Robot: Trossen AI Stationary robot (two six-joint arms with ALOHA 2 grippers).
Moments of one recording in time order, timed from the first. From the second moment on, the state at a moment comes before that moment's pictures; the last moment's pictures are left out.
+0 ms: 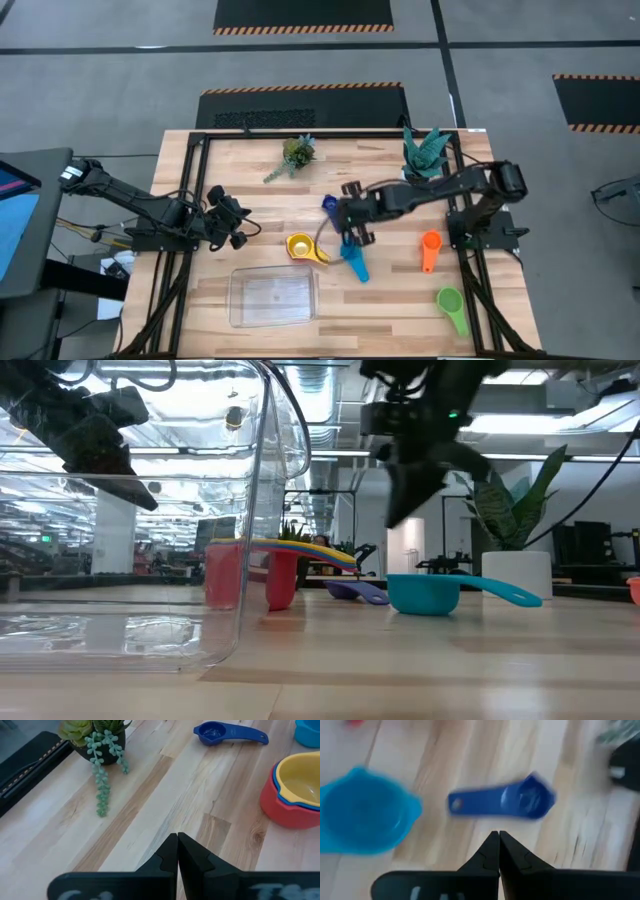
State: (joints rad) left arm -0.35 0.82 0.45 -0.58 -0.69 -0.60; right arm 0.06 1.69 1.20 -0.62 0.27 -0.31
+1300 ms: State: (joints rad) left arm -0.35 0.82 0.45 -0.58 -0.70 -0.61; right arm -0.10 1.95 1.20 -0.26 0.27 -0.16
